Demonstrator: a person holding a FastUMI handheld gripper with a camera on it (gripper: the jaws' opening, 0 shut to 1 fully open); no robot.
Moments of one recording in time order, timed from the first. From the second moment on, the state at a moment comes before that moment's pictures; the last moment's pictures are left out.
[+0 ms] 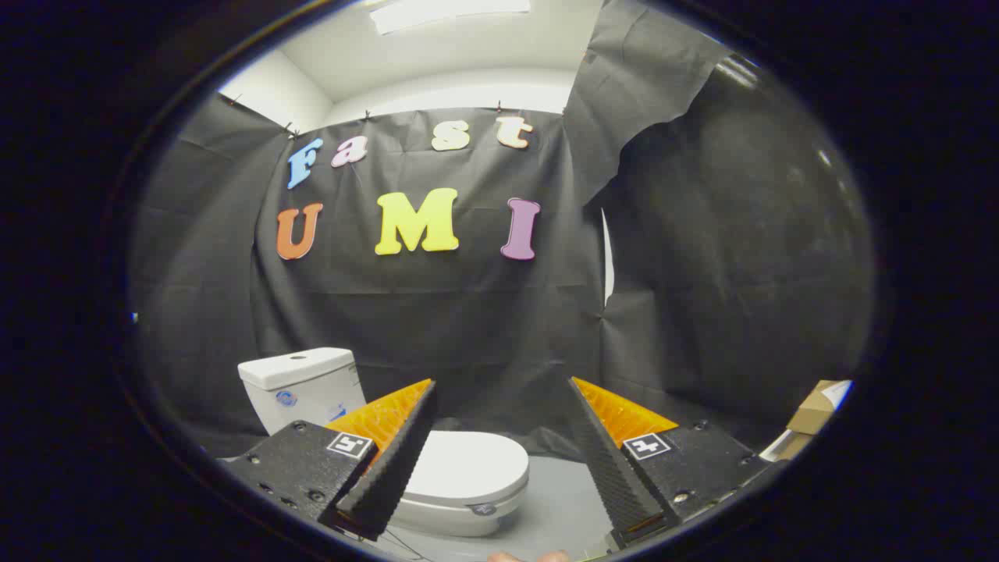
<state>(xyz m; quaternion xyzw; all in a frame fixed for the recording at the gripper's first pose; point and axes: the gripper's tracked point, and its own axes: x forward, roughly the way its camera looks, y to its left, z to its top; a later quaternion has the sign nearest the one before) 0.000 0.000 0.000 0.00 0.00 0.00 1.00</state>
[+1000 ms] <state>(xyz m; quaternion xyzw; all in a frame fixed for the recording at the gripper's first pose) 0.006 0.002 -0.037 -0.02 0.02 0.00 1.00</state>
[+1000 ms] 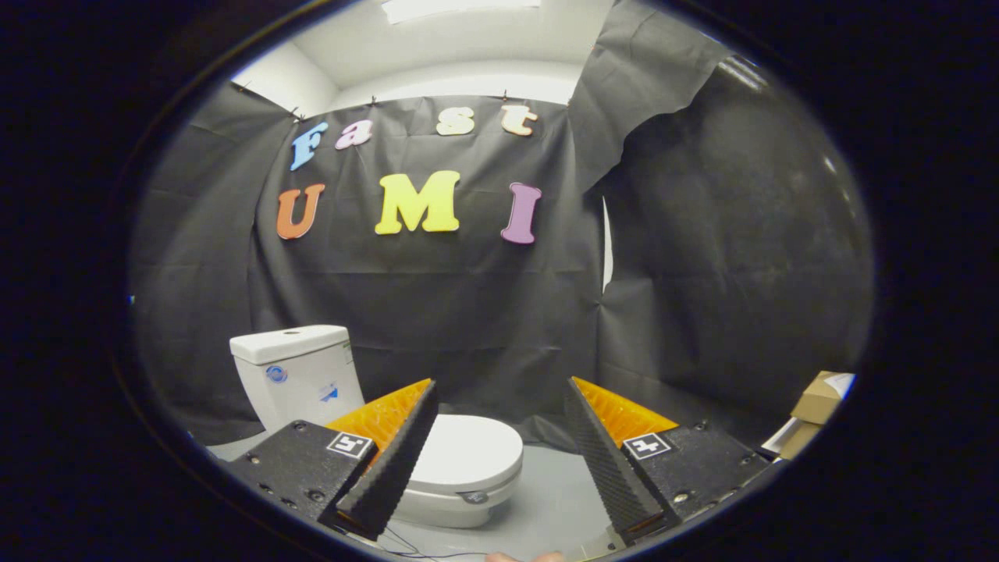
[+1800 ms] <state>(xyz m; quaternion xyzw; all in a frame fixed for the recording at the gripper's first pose) 0.024 0.031 -0.076 0.04 0.08 0.01 1.00</state>
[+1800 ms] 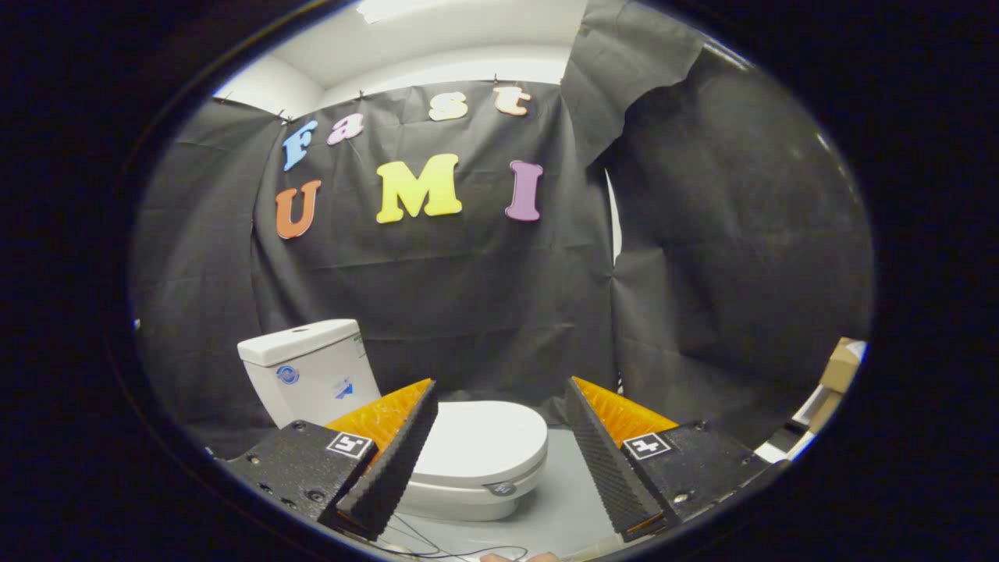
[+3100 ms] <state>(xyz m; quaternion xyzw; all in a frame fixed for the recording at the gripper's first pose) 0.122 0.035 -0.357 0.30 0.39 -0.01 0.87</state>
